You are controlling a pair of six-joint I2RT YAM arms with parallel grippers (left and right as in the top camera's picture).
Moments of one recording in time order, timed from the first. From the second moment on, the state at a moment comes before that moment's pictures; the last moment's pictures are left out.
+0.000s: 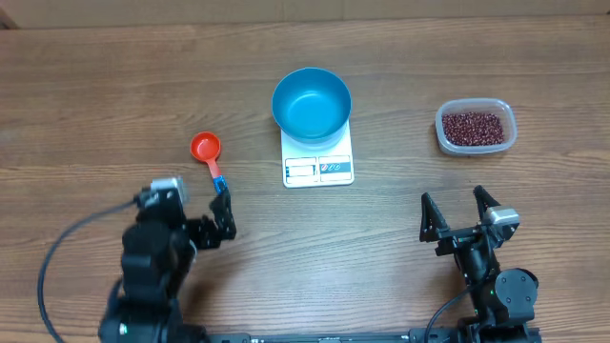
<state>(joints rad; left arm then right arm) -0.12 0.58 0.57 -0.52 0.01 -0.31 0.07 0.01 0.02 -0.03 -0.12 0.17</state>
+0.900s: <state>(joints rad) -0.12 1.47 0.94 -0.63 0.00 -0.30 0.07 0.01 0.02 -0.03 -0.12 0.17</state>
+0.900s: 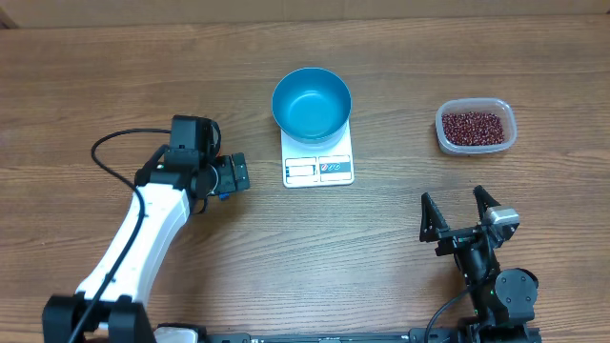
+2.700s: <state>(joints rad) -0.12 1.74 0.94 -0.32 -0.14 -0.37 0.07 0.01 0.02 -0.03 -0.12 0.17</state>
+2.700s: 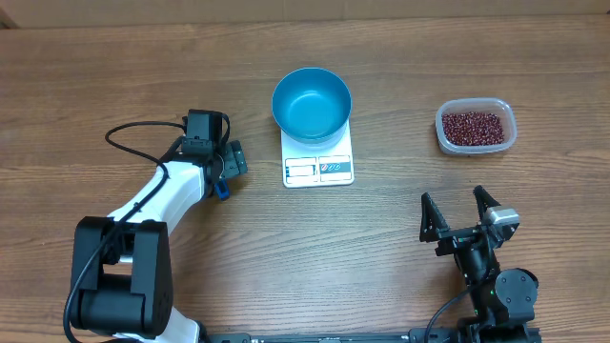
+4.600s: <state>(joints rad) -0.12 1.80 0.95 -0.29 -0.15 -0.42 0.07 0.01 0.02 -0.03 -0.12 0.18</state>
